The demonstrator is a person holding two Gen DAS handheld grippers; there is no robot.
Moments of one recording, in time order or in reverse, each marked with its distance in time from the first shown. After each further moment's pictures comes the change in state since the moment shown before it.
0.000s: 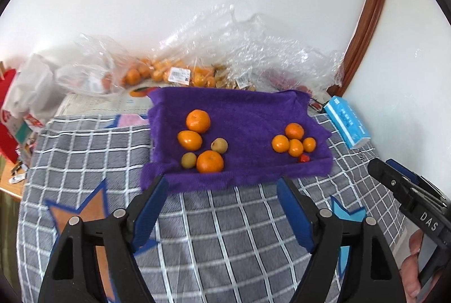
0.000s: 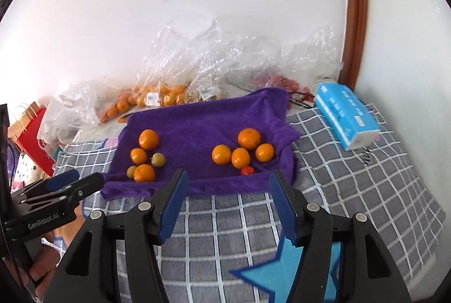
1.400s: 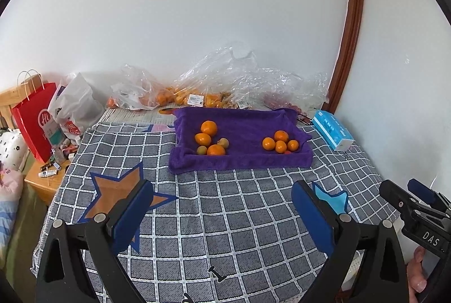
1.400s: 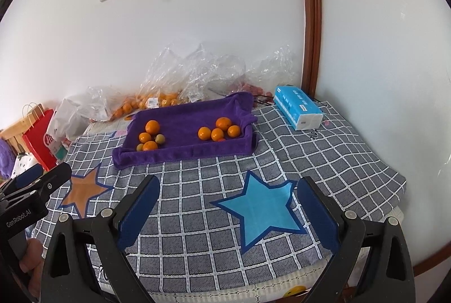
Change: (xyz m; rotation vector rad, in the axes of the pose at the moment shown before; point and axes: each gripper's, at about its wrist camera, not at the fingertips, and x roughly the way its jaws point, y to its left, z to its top) left arm -0.118 -0.027 -0.078 0.013 -0.191 0.083; right arm -0.126 -0.015 -0.080 0.005 -0.112 -0.089
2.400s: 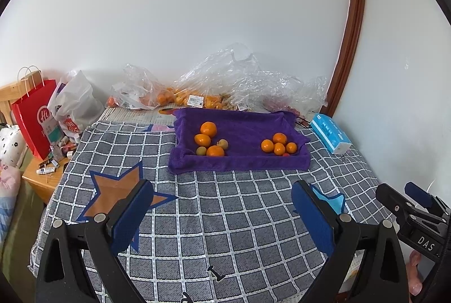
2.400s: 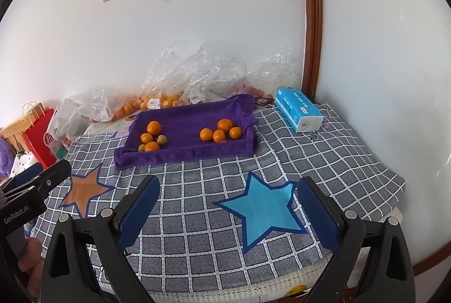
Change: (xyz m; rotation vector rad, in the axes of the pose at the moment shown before) left arm -0.004 0.003 0.001 -0.019 -0.004 -0.009; right arm -0.004 0.006 0.000 -0.010 -0.010 -0.004
